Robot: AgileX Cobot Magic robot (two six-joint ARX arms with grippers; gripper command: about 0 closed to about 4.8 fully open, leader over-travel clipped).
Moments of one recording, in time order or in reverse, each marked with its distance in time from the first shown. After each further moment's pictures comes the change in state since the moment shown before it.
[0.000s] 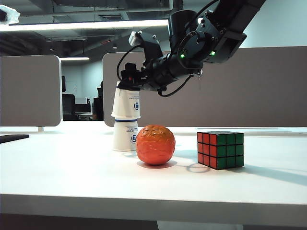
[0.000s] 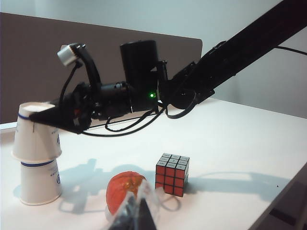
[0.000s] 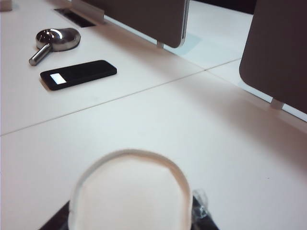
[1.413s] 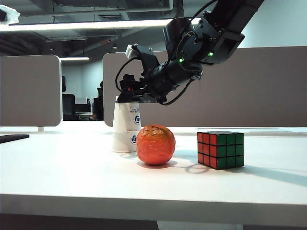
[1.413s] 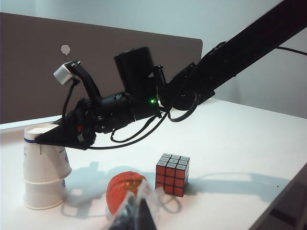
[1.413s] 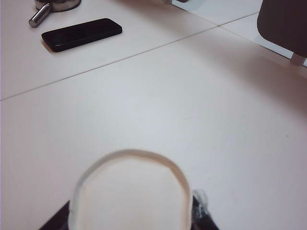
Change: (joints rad) left arm 0.000 0.000 0.000 0.000 0.000 0.000; right arm 0.008 0.002 0.000 -0.141 0.002 0.000
